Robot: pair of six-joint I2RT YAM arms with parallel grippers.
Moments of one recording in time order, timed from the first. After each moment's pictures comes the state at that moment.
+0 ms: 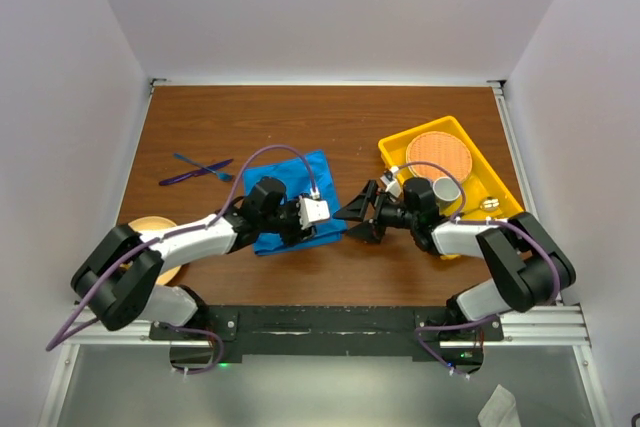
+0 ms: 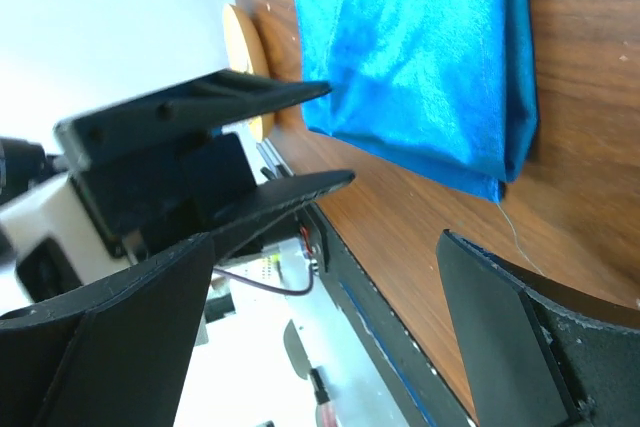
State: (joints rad) left arm -0.70 1.38 0.61 0.08 0.41 0.49; right arm 0.45 1.47 0.41 0.58 -0.70 1.20
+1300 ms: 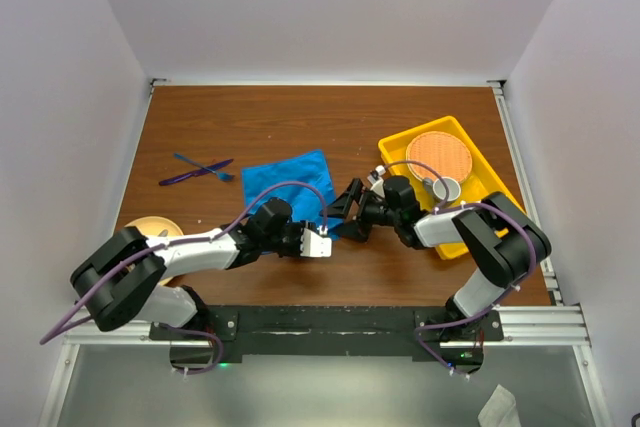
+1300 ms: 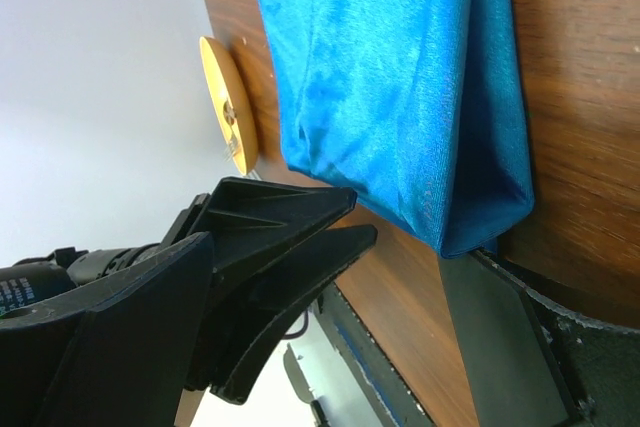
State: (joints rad) left arm -0.82 1.36 0.49 0.13 0.29 0.79; right arm 0.54 1.65 0.50 0.65 -0.57 1.25
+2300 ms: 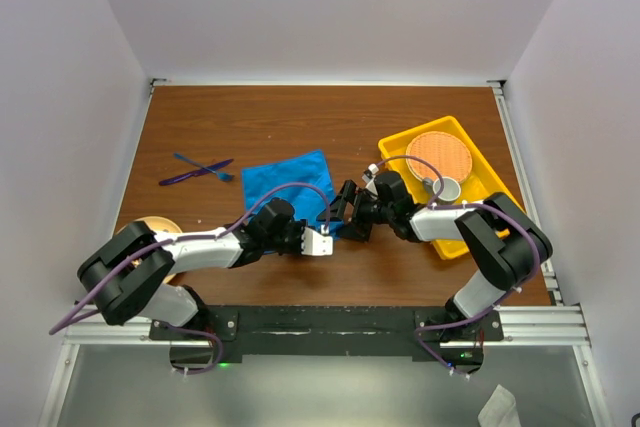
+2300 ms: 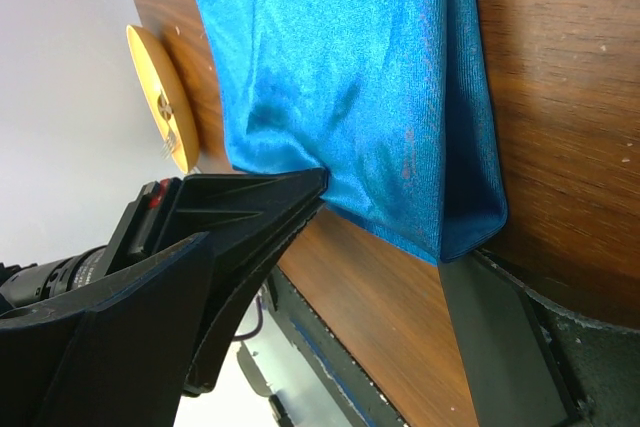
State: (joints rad) left arm -0.82 1.41 0.49 0.16 0.22 0.81; right arm 0.58 1.63 0.59 0.39 -0.51 1.11
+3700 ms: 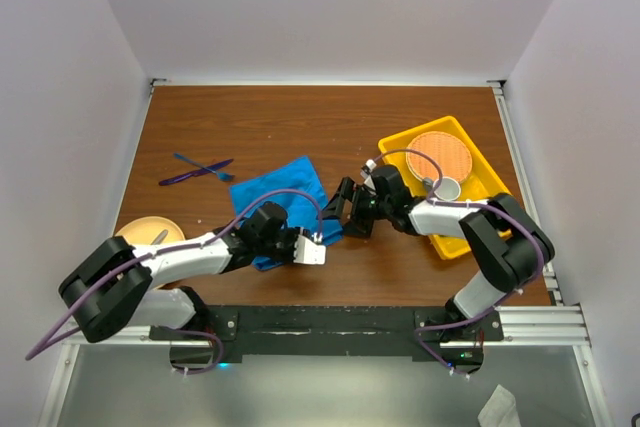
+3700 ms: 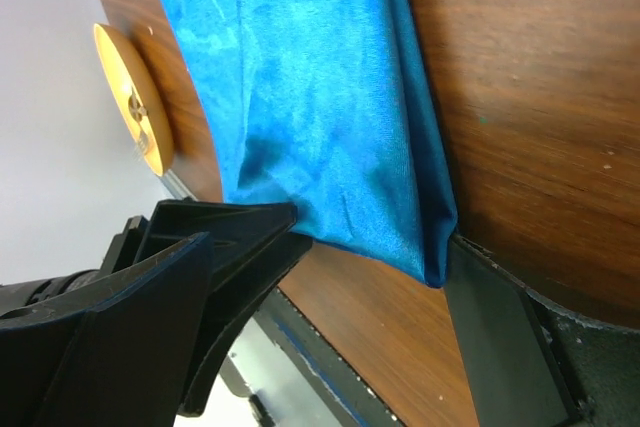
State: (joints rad) left arm -0.82 1.29 0.46 0.03 0.30 0.82; right arm 0.58 1.62 0.66 0.24 -0.49 1.03
